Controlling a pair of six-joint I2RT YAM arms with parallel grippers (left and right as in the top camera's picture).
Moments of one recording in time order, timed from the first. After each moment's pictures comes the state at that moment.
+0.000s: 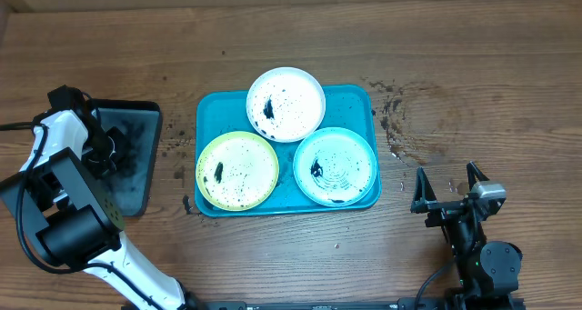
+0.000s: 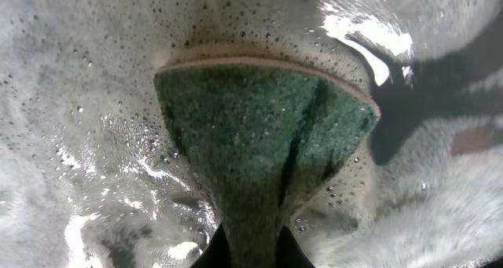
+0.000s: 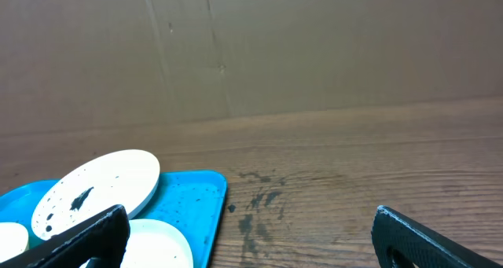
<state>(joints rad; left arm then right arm) 0.51 2.05 1.40 -0.86 0.00 -0.27 0.08 0.01 0.02 -0.04 -0.06 0.15</state>
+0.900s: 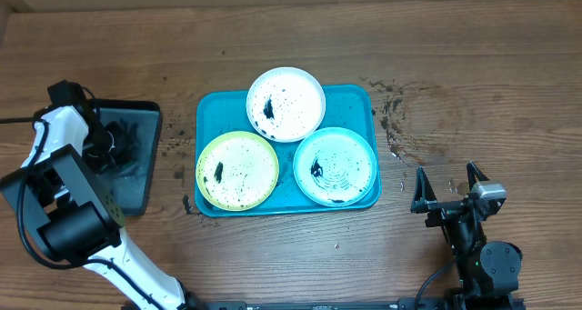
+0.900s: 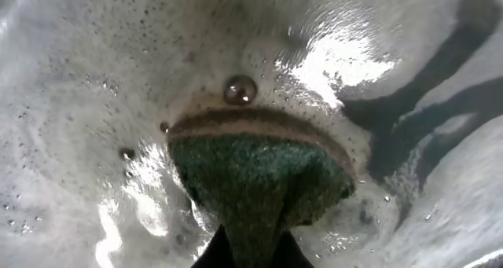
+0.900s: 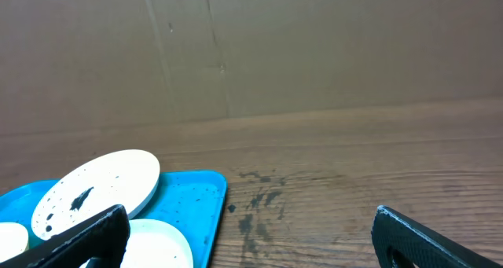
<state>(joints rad) 0.50 2.08 1.44 -0.87 -0.02 -0.26 0.08 0.01 0.02 -0.04 -0.06 0.15</state>
